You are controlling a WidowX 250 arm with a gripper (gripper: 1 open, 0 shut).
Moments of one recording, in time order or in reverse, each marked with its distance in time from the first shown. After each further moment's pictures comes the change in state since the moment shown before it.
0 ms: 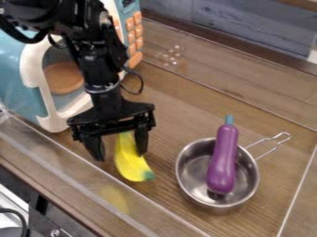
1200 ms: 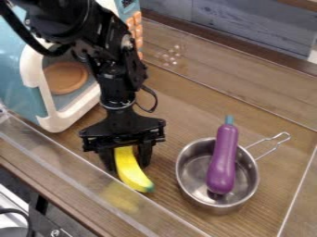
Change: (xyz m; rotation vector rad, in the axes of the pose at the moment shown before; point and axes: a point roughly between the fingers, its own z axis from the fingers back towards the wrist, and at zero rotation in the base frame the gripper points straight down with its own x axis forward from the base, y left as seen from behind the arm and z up) arm -0.010 -0.019 -0.014 0.041 -0.027 -0.023
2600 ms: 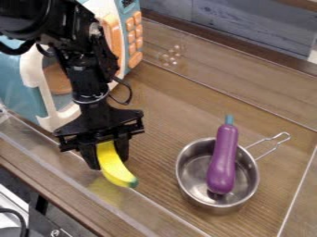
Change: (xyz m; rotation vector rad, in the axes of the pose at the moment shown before) arm 0.000 0.037 0.014 -0.007 0.013 0.153
